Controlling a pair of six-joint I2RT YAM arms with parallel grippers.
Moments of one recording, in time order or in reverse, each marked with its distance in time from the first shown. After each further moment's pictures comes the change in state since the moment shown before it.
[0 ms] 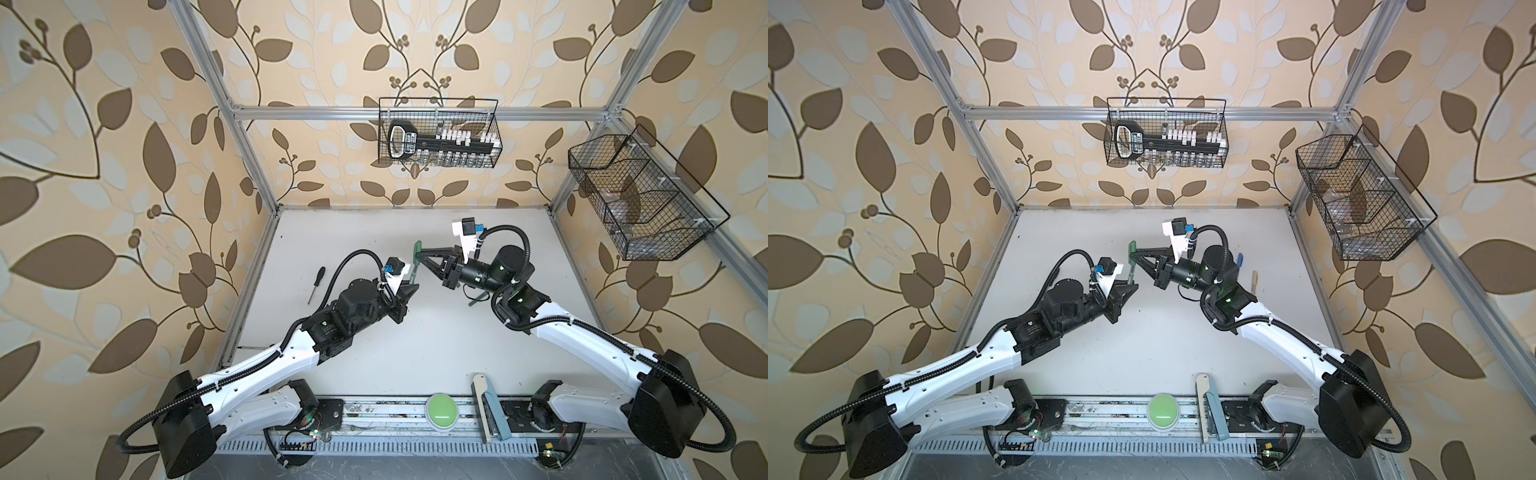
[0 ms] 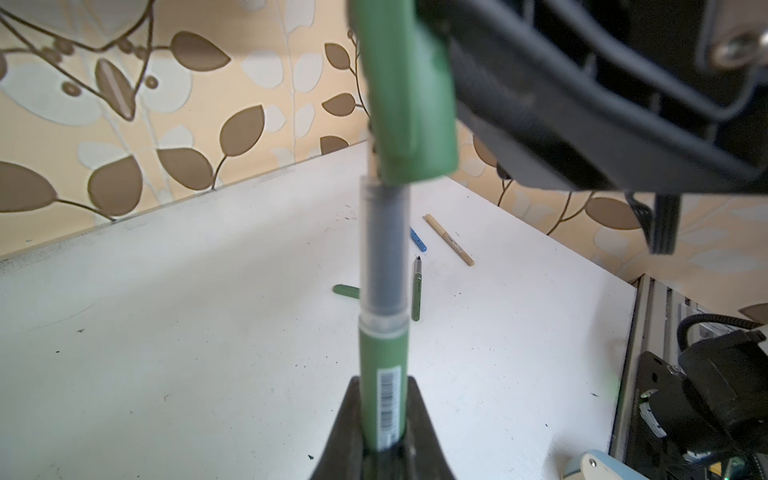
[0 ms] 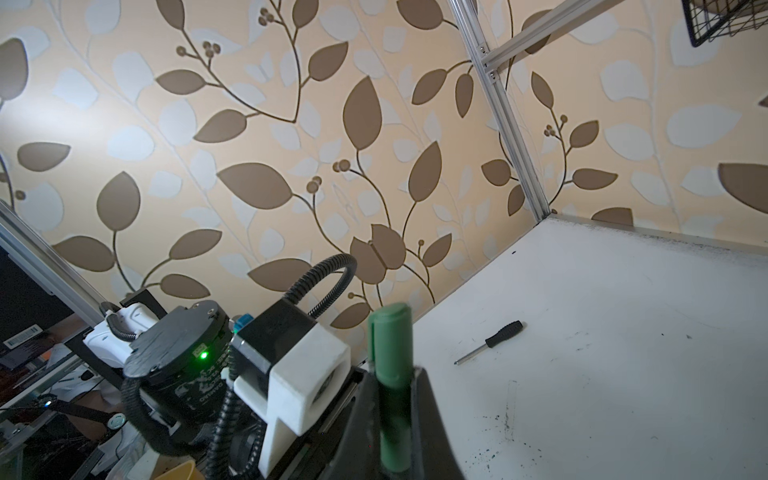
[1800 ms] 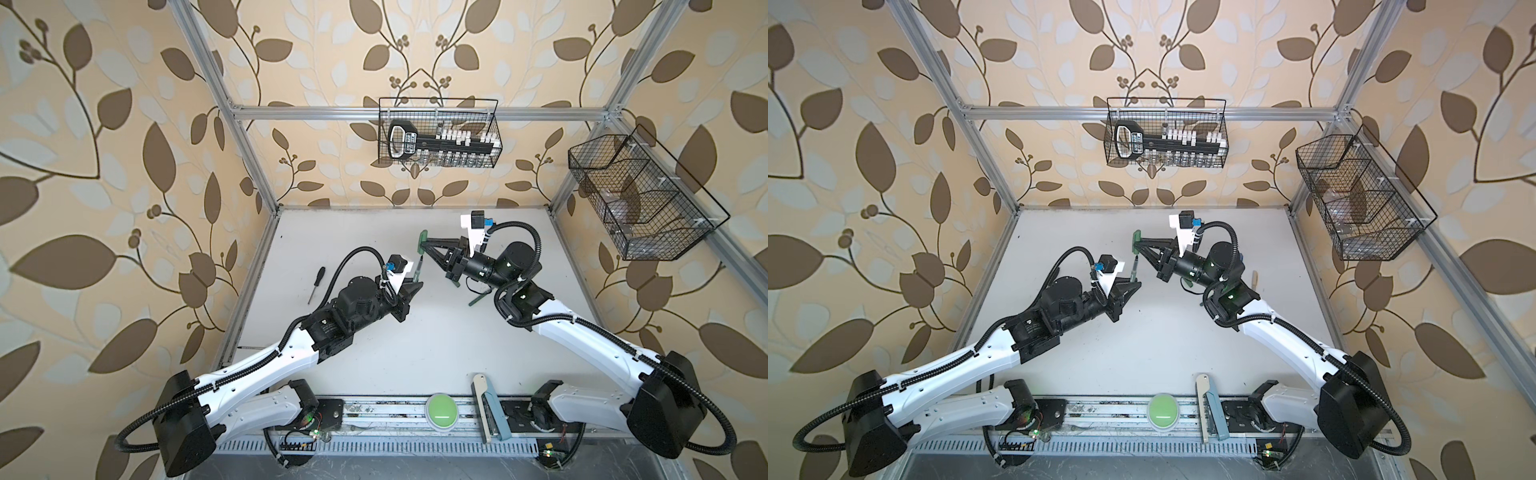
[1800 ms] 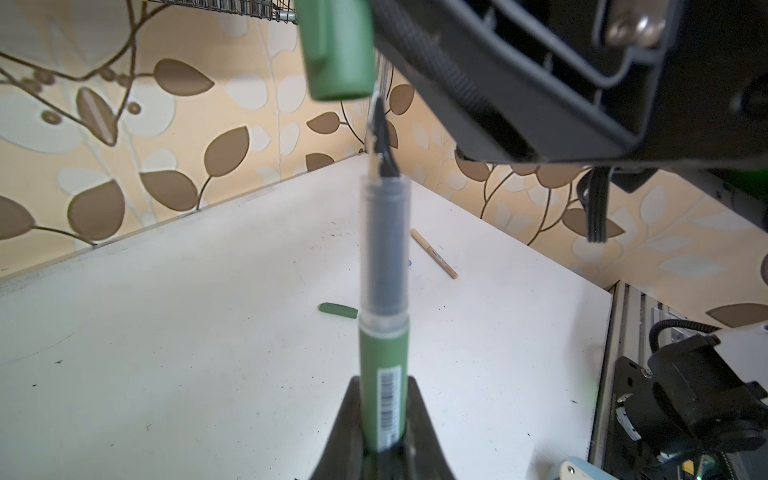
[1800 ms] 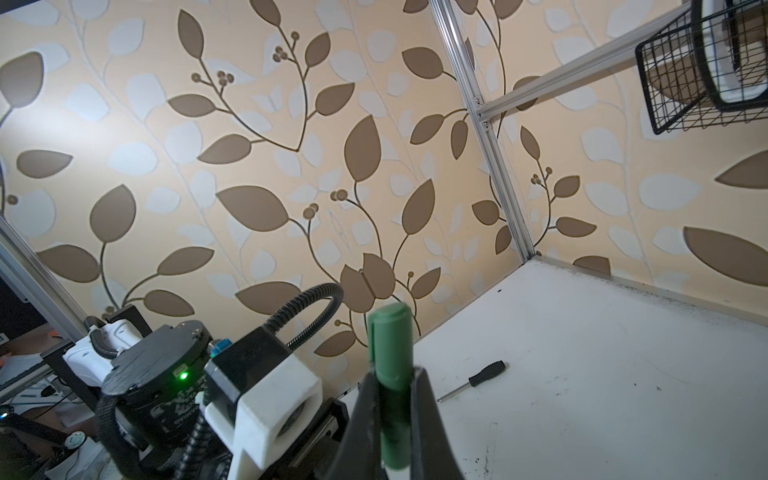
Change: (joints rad) left arm -0.013 0.002 0.037 0.005 0.024 0.004; right arm -0.030 -0.001 0.031 0.055 0.018 -0.032
